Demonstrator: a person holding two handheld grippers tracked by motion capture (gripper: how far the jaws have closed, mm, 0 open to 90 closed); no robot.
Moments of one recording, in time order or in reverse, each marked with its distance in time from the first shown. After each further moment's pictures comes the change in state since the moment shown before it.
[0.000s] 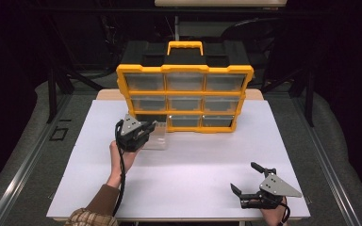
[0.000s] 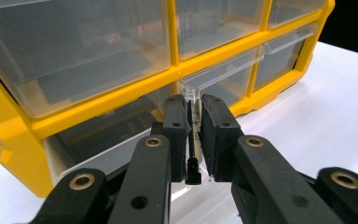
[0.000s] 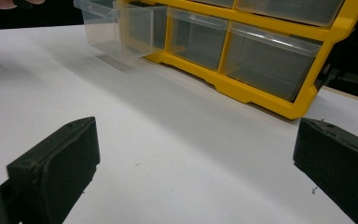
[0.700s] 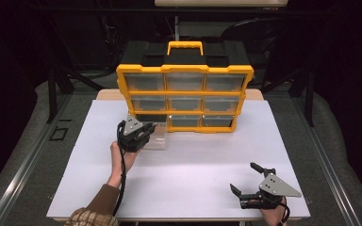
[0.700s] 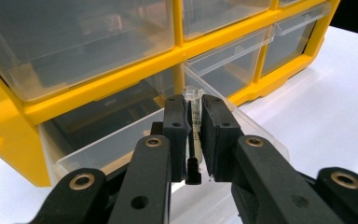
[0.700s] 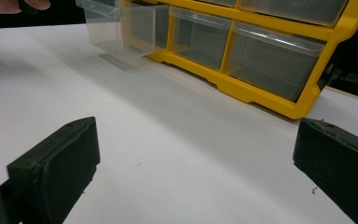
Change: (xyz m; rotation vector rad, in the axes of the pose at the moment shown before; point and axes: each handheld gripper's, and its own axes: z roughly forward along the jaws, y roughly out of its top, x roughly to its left) left arm 0.002 -0.006 0.008 0.042 0.007 0.003; right arm 0.001 0.000 0.001 0.004 0.007 0.000
